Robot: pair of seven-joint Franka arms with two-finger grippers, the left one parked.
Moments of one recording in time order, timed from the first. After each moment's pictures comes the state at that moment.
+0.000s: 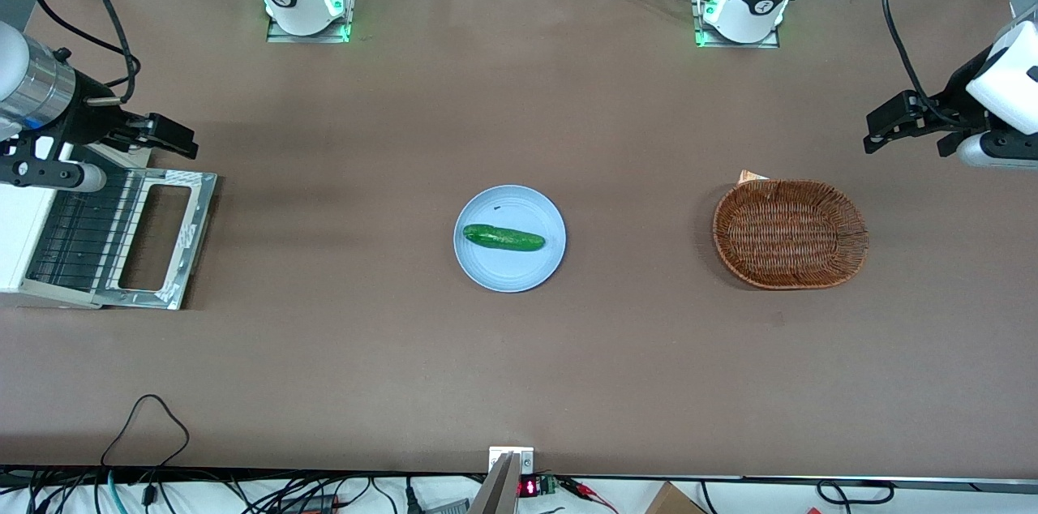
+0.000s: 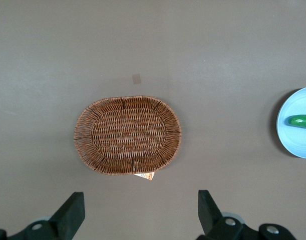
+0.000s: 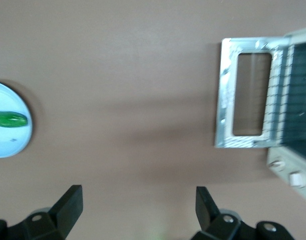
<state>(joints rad) -0.07 0.15 0.19 -1.46 -0.04 1.50 0.15</state>
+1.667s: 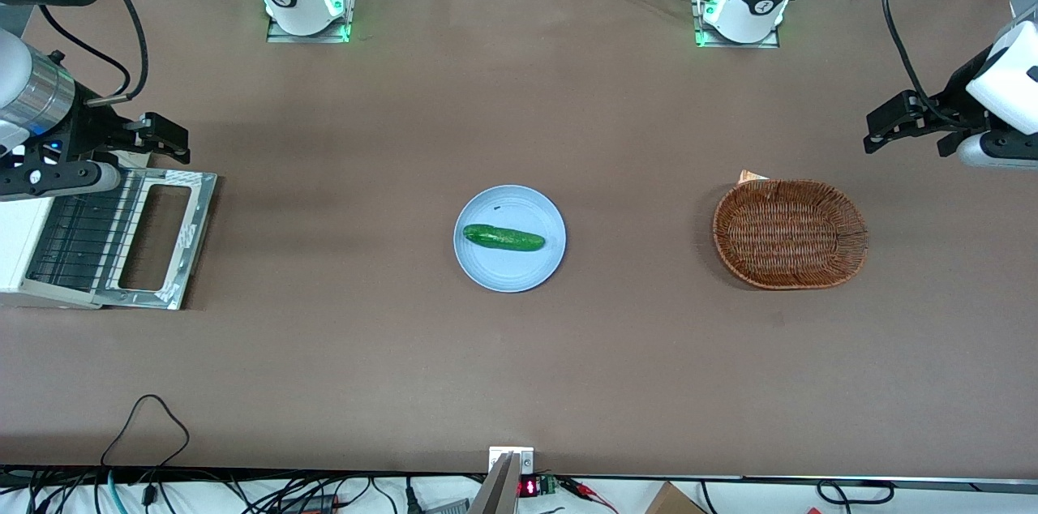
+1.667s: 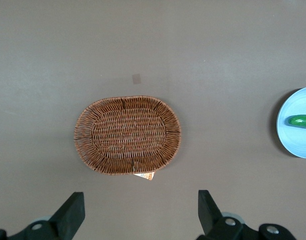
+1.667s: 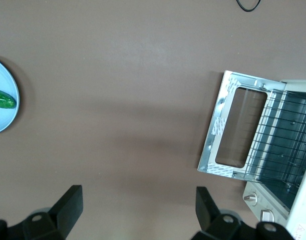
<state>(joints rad) -0.07 0.16 0.19 -1.46 -0.06 1.55 -0.02</state>
